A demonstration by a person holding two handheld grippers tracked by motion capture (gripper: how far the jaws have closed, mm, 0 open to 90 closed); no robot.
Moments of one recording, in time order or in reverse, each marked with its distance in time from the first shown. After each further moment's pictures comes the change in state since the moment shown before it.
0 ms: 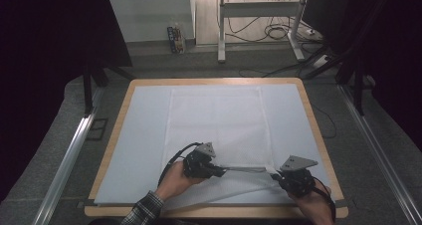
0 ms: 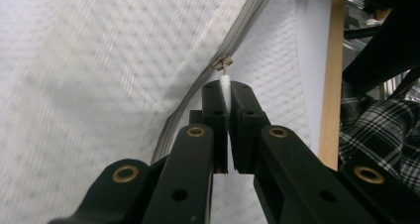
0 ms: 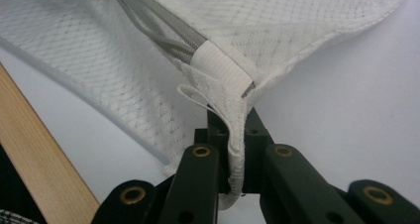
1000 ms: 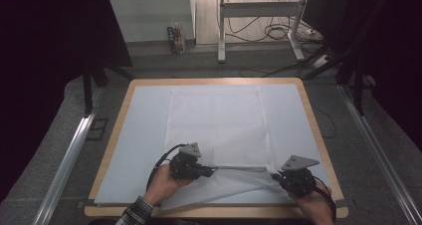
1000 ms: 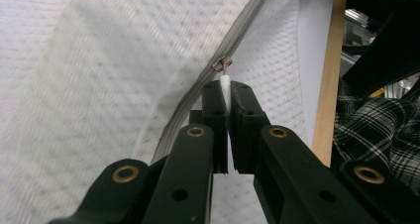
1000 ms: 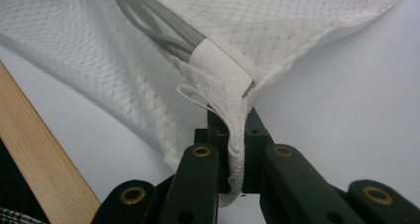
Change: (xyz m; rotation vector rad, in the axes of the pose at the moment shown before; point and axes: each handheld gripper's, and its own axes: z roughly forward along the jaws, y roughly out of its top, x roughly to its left) left arm 0.003 -0.024 -0.028 -0.052 0.023 -0.053; right arm -0.003 -0.002 -0.001 -0.008 0.014 0.024
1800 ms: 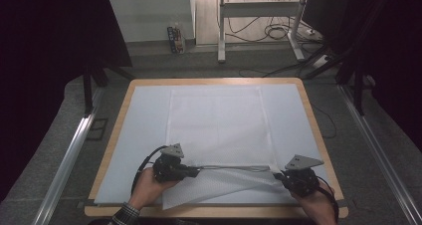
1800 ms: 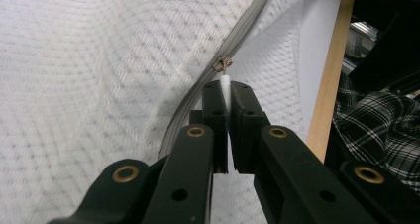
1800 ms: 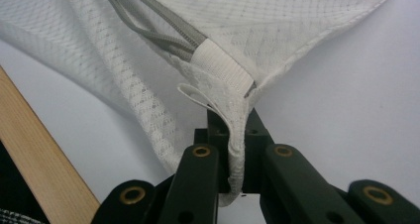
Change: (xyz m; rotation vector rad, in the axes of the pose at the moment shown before) left arm 0.005 -0.028 -0.034 -0.014 0.048 -0.051; right arm -0.004 -0.003 -0.005 -0.015 -0.003 0.014
